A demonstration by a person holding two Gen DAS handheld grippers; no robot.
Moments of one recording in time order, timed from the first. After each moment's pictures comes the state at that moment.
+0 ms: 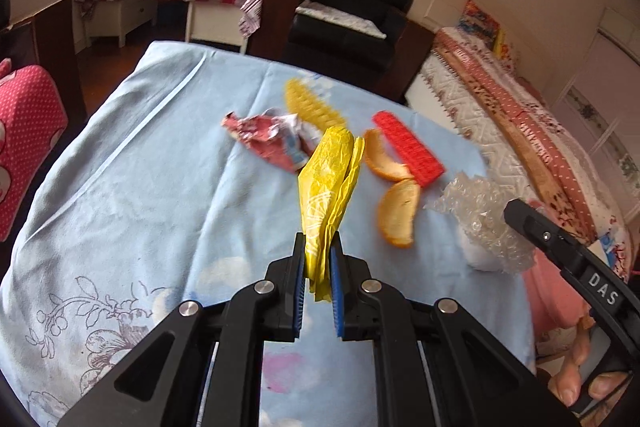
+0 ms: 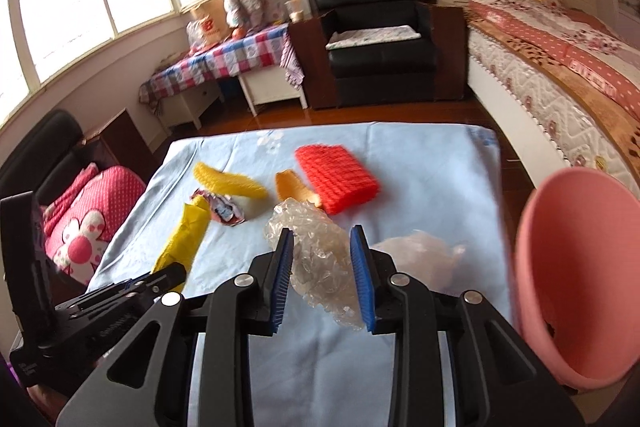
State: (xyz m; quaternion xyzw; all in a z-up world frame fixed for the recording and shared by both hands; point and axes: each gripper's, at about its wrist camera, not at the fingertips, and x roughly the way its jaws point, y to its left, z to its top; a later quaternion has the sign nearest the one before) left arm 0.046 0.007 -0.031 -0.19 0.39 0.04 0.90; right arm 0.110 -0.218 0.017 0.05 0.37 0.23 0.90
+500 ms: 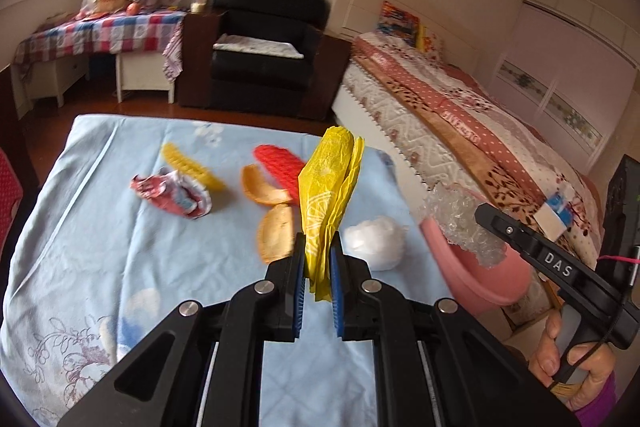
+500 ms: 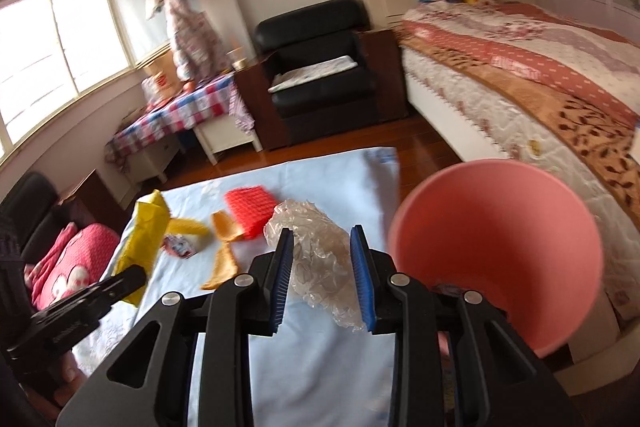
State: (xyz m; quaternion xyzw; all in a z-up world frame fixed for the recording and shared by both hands) left arm 0.036 -0.071 0.029 -0.13 0.34 -0.07 0.93; right arm 0.084 -0.319 0.036 0.11 0.33 0.13 0.93
